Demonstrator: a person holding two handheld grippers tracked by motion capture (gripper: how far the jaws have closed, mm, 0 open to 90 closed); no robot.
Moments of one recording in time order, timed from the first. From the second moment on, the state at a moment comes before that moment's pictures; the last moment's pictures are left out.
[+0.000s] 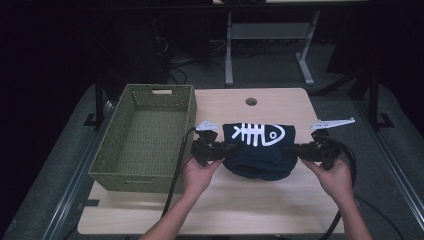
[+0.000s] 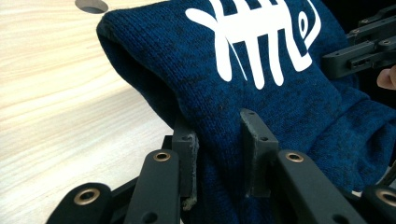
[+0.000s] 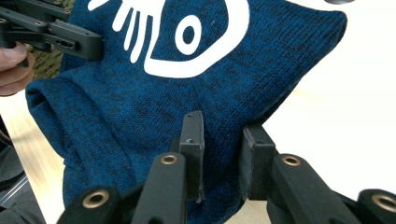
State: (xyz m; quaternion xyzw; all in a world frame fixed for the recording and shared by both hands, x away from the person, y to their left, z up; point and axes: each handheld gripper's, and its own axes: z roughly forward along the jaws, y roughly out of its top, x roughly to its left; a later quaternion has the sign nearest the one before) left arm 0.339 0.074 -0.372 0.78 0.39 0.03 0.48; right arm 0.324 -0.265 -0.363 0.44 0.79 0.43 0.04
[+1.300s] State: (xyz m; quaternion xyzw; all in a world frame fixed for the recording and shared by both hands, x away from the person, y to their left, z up) left arm 0.339 0.128 -0.330 0.78 0.40 0.05 0.49; right arm 0.336 -0.213 -0.320 0.42 0.80 0.43 0.04
